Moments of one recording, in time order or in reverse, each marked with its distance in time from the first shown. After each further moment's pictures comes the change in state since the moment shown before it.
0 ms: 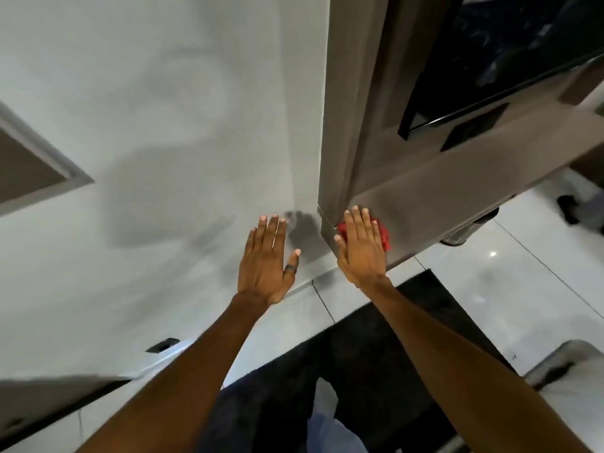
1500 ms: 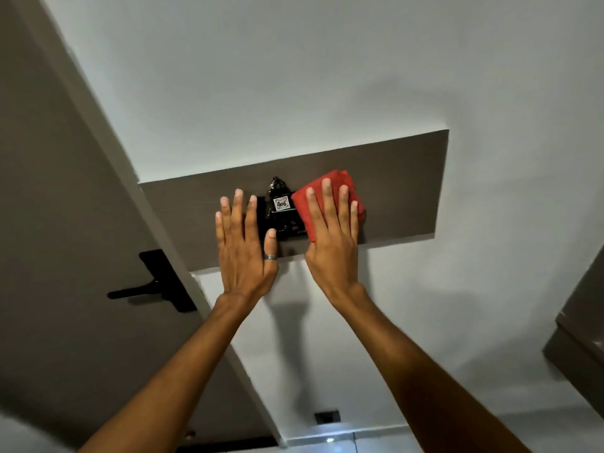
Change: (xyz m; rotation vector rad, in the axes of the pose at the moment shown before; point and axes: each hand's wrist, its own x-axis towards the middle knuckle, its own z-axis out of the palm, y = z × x) left_hand -0.248 -0.385 -0.323 0.236 1.069 -0.158; right_hand -0.065 -0.640 -0.043 0.478 0.662 -0.632
